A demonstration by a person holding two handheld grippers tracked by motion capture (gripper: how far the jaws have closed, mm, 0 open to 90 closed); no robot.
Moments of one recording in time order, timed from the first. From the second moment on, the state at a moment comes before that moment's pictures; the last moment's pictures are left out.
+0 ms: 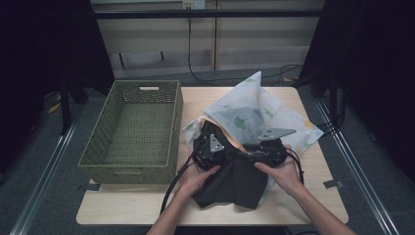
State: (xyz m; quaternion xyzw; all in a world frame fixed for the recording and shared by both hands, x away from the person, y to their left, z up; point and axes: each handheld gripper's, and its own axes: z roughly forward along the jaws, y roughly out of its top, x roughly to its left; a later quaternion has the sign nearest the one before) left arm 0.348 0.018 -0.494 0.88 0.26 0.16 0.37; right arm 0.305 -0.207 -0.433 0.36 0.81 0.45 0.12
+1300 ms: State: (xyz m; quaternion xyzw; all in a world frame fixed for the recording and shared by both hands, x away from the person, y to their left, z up) left arm 0.354 0.029 -0.386 0.70 0.32 0.13 0.63; right arm 0.289 -0.196 -0.344 0.29 0.73 0.61 0.06
